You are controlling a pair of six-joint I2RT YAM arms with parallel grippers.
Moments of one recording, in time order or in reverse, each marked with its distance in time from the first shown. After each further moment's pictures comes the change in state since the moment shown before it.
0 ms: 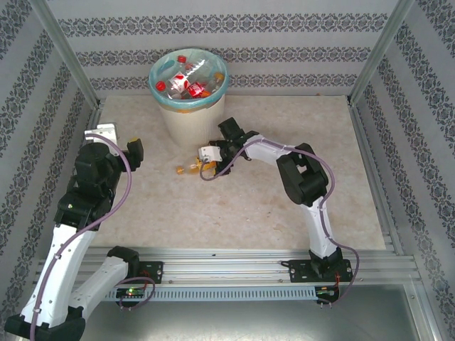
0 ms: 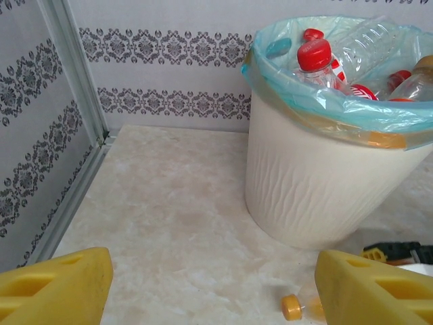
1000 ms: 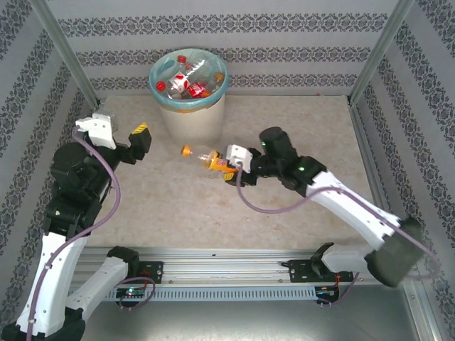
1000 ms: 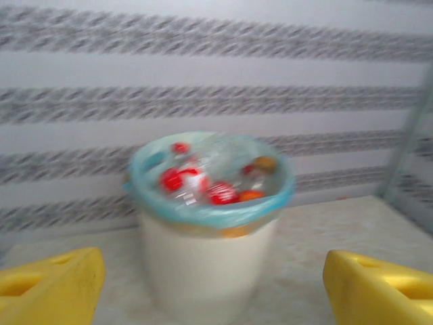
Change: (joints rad) left arm 0.000 0.008 0.113 0.204 0.403 0.064; right arm 0.072 -1.003 -0.537 0.071 -0.111 0.636
